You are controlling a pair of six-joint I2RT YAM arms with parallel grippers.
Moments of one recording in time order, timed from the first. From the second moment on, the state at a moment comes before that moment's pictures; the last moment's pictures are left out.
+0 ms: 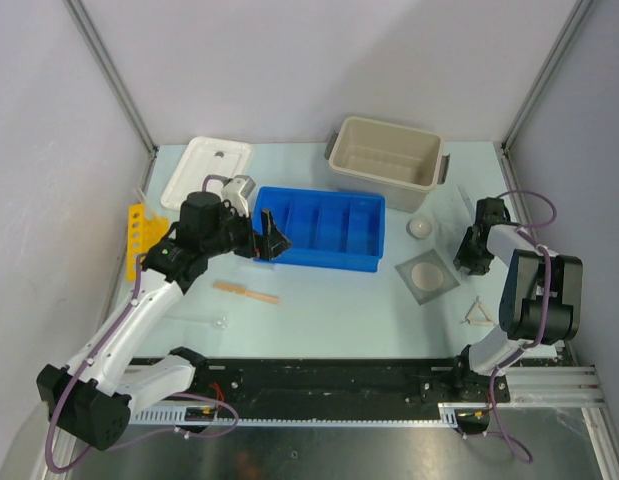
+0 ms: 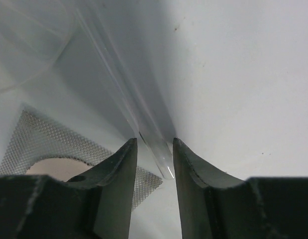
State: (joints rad) left arm -0.41 1.02 0.96 -0.48 0.35 -0.31; right arm -0.17 1.61 0.91 -0.49 0.09 0.30
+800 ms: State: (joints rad) left arm -0.41 1.03 0.96 -0.47 0.35 -0.31; right arm -0.12 1.56 0.91 -0.49 0.12 0.28
